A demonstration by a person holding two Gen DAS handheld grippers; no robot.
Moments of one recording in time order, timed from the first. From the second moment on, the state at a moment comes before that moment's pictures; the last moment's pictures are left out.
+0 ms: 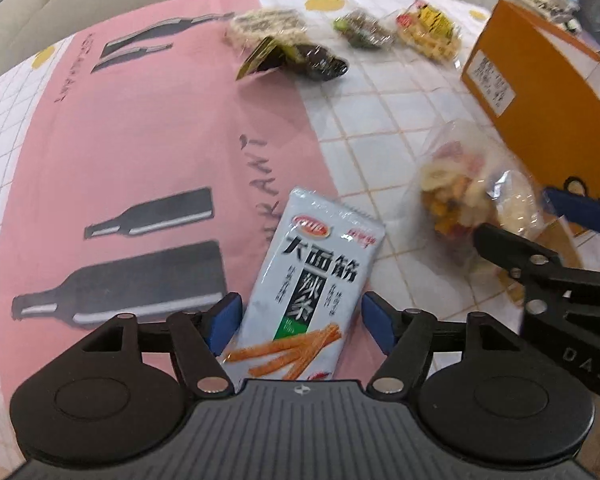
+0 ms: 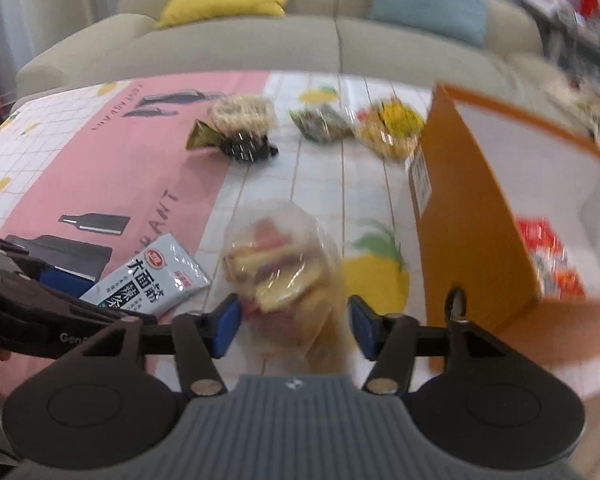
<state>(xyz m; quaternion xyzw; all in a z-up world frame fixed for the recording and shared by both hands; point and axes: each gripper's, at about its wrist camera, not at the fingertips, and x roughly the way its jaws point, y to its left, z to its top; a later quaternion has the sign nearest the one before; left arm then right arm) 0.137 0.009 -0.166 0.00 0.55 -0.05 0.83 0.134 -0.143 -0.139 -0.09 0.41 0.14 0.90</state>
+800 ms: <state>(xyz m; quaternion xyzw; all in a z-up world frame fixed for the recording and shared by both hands) 0.120 0.008 -0.162 -0.02 0.50 -0.07 0.86 0.148 -0.157 -0.142 0.00 0.43 0.15 0.89</state>
